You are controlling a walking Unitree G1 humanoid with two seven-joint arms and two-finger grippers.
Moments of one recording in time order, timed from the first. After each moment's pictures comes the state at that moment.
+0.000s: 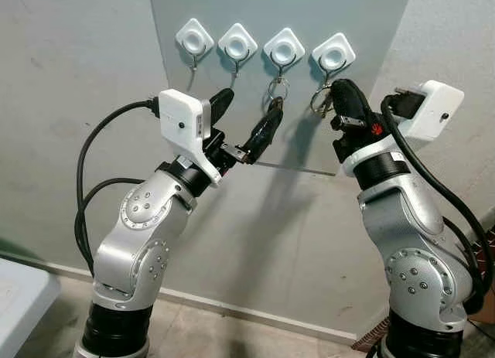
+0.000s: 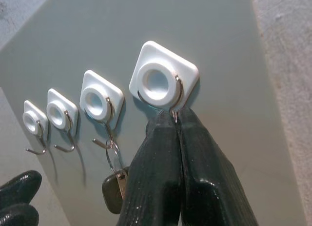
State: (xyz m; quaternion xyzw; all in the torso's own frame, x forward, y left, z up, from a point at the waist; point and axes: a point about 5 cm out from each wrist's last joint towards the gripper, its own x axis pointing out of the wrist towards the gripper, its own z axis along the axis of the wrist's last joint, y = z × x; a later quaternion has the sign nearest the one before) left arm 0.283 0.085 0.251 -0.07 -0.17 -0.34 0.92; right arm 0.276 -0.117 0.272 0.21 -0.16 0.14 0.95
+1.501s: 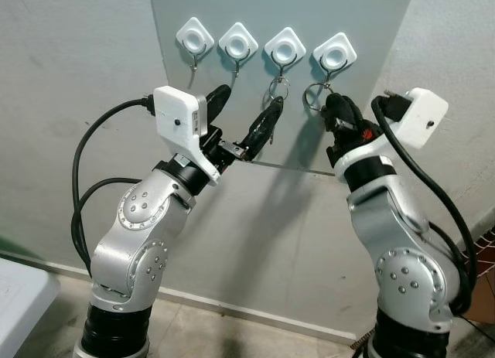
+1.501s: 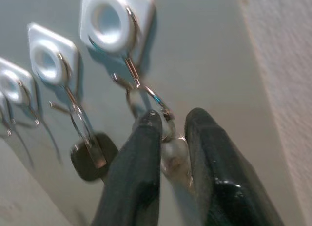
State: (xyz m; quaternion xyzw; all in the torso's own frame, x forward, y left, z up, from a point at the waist) left arm 0.281 0.088 0.254 -0.08 -0.18 -0.32 0.93; right arm 0.275 -0.115 0.244 0.24 -0.10 0.10 0.96
